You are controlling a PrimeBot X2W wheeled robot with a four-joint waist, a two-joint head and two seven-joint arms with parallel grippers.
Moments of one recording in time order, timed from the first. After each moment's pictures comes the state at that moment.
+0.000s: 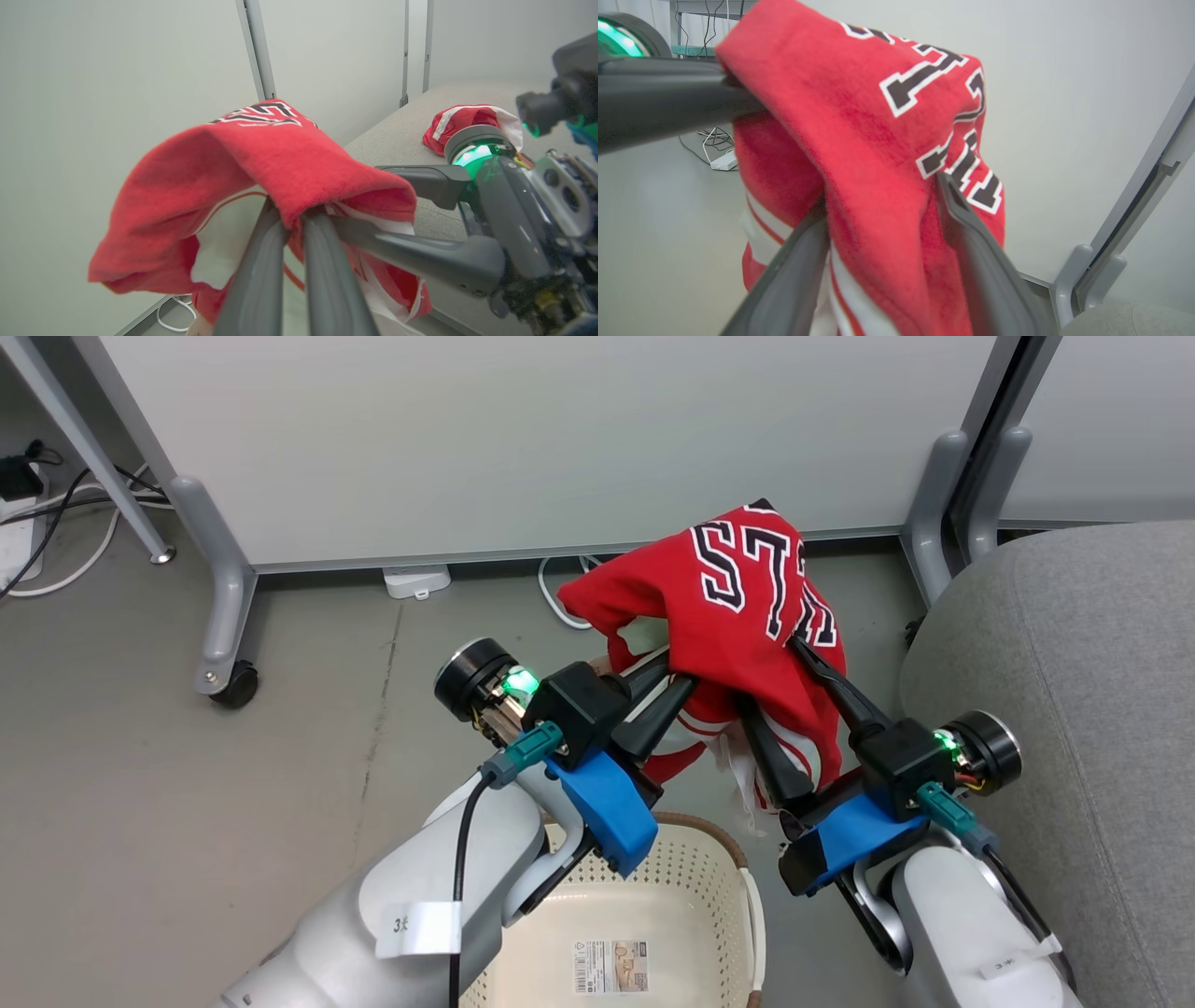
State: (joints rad) left arm -0.74 0.17 -0.99 0.48 -0.57 -0.10 -0.25; right arm -0.39 -0.05 0.25 0.38 -0.03 0.13 -0.26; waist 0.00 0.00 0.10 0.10
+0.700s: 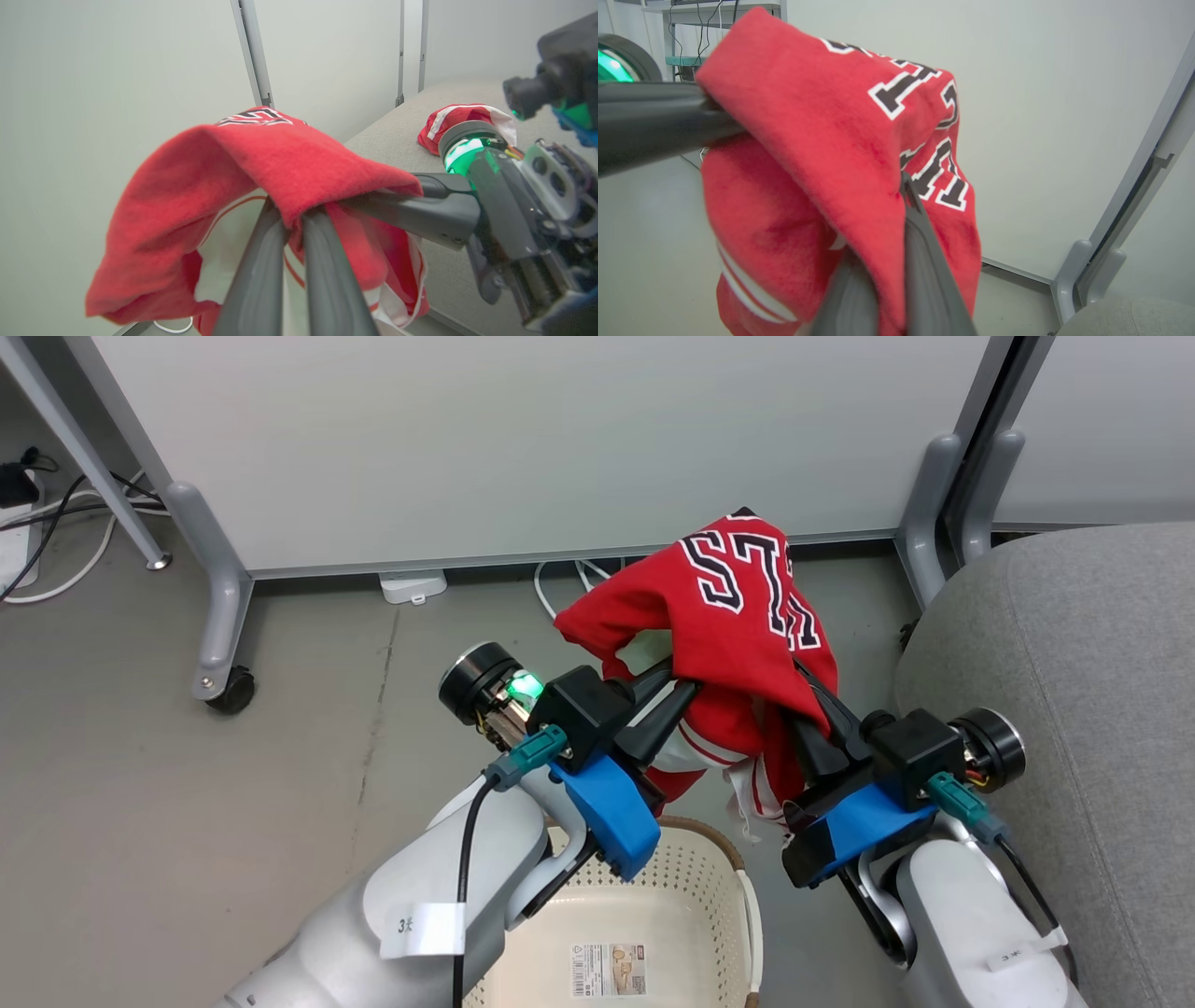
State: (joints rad) left arm -0.74 0.17 -1.01 0.49 -0.58 -0.10 -0.25; right arm -0.40 -0.05 0.24 0.39 0.00 0.13 -0.26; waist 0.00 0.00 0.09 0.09
